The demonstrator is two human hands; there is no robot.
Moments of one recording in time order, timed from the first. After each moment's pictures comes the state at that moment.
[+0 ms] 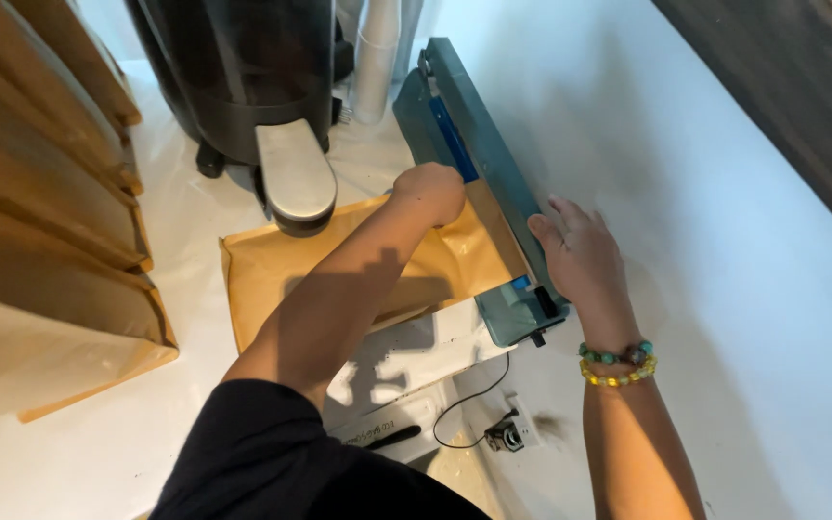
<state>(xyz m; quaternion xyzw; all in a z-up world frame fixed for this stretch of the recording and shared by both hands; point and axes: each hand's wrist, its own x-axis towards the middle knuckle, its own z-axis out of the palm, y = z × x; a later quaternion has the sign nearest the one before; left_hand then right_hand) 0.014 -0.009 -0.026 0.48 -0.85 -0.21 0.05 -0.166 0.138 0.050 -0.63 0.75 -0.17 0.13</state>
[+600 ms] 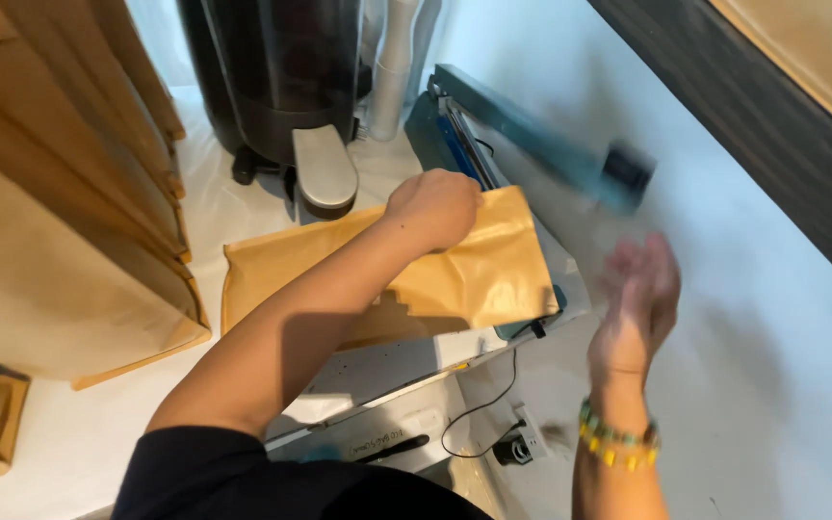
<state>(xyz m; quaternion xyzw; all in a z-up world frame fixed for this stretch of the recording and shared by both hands) 0.062 0.113 0.091 0.48 -0.85 -0.19 0.12 -0.171 0.245 0.024 -0.45 0.51 -0.71 0.16</state>
